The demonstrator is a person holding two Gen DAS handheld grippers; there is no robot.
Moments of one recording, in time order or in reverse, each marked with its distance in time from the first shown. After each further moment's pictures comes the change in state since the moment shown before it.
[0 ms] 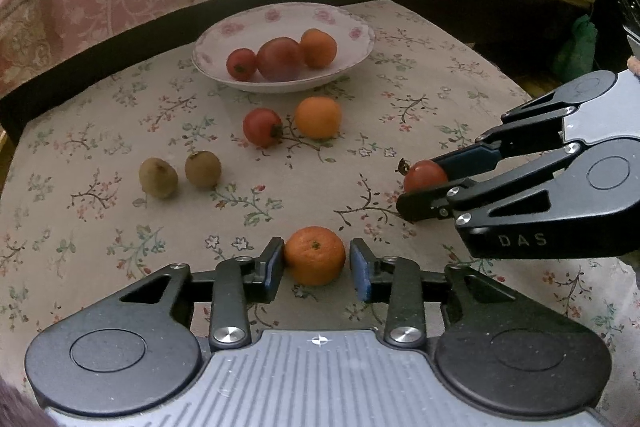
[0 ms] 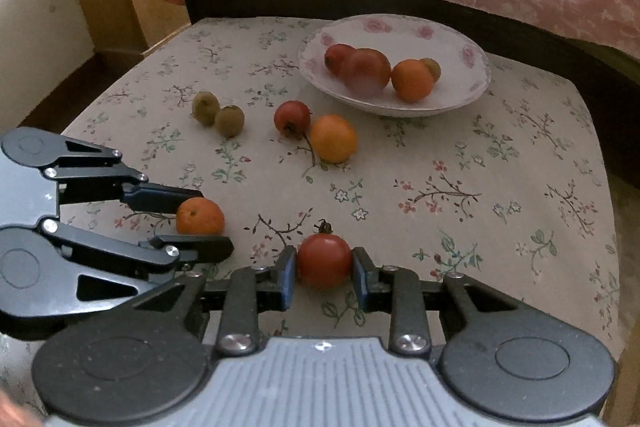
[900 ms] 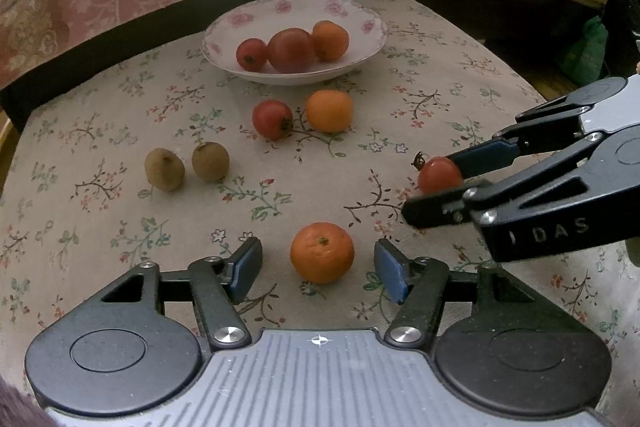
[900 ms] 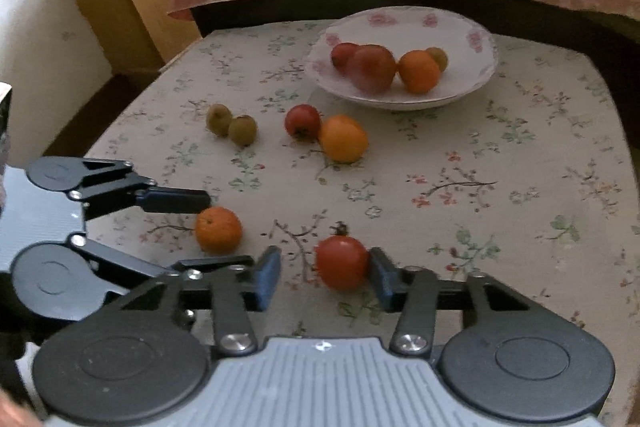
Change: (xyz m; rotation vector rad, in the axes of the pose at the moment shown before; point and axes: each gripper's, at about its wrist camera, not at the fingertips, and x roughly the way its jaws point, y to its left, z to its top) left arm 0.005 0.005 0.000 -0.026 0.024 0.006; right arm 0.000 -0.013 0.002 0.081 0.009 0.099
